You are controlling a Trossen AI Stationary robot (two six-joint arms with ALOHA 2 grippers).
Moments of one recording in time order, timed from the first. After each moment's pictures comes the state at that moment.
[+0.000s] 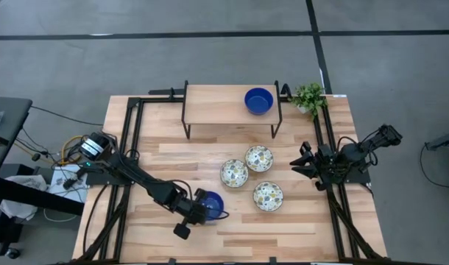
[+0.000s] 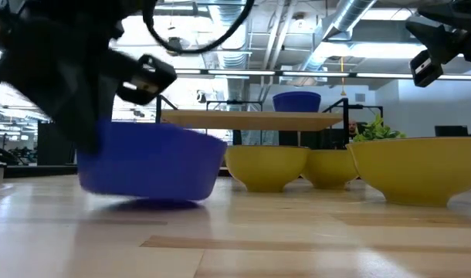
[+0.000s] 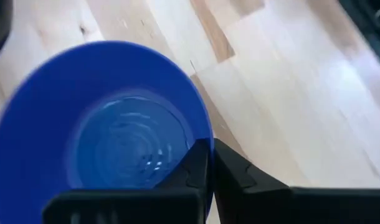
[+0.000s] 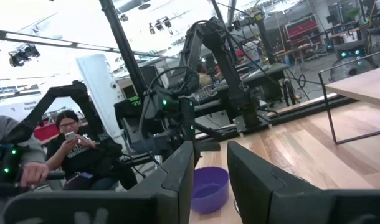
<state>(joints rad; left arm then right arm) -0.56 1.59 1.00 -0.26 -0.04 0.01 0.48 0.01 0.03 0.16 0.32 0.26</state>
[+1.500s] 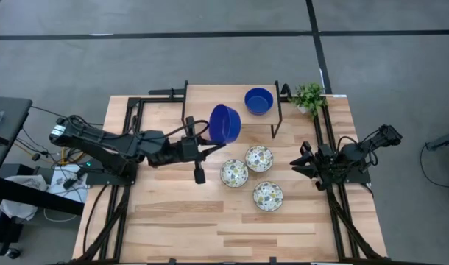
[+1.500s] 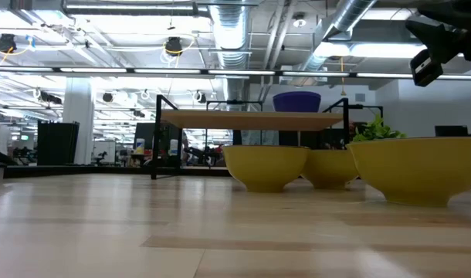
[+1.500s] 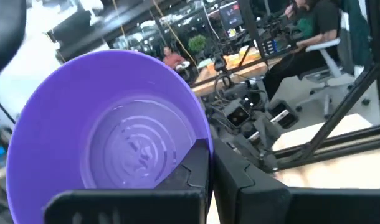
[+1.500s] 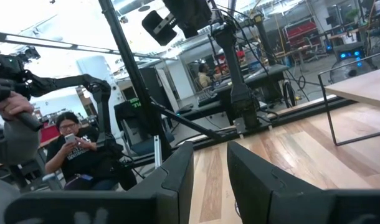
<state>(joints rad) -0.30 1.16 1.21 0.15 -0.48 0.49 0.48 0.01 0.03 0.16 0.32 0.26</state>
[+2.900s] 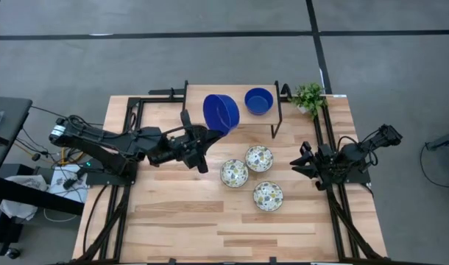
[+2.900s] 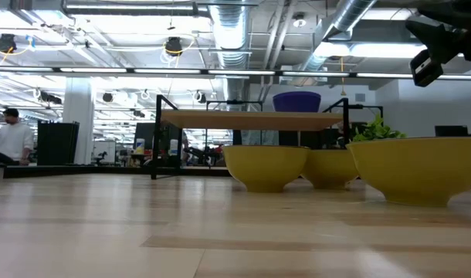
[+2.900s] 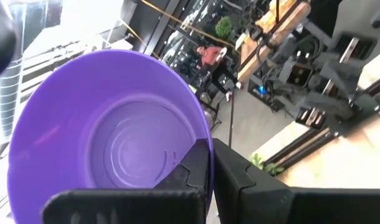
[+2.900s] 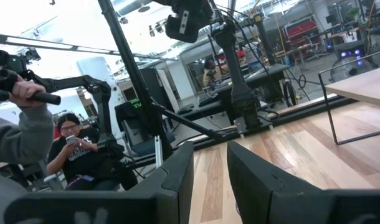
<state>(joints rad) -0.28 1.16 1.22 0.23 -0.57 1.07 0.48 0.01 0.03 0.17 0.32 0.26</state>
